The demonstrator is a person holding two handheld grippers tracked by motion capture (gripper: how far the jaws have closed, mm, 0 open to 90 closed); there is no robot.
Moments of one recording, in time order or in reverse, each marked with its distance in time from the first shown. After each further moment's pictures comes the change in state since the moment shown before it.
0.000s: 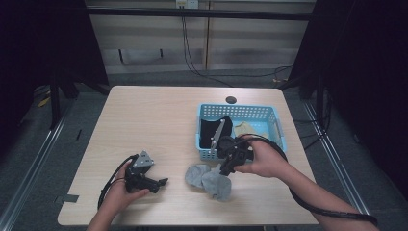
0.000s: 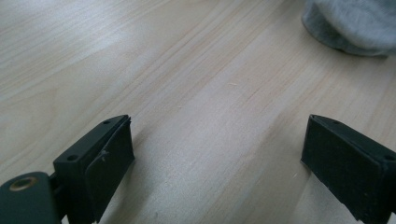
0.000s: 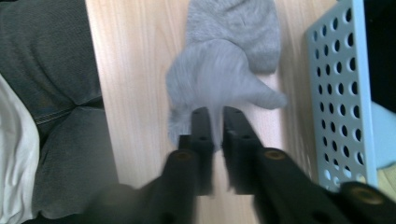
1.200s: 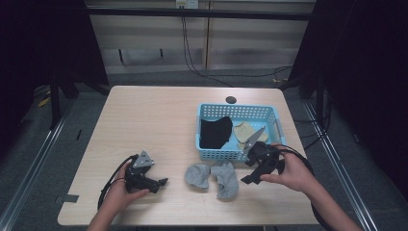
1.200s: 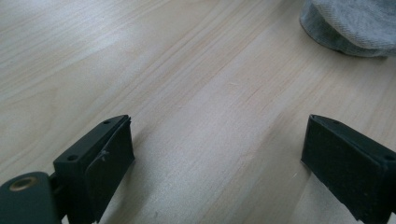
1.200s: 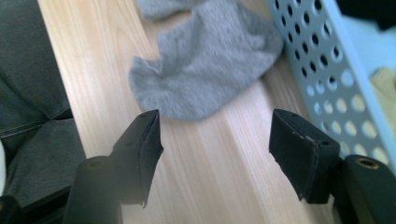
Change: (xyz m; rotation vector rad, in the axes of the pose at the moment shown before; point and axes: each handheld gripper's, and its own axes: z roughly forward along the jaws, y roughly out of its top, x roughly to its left) left arm 0.000 0.000 0.000 0.001 0.001 0.000; right arm -0.009 -0.092 0.009 -0.170 -0.070 0.190
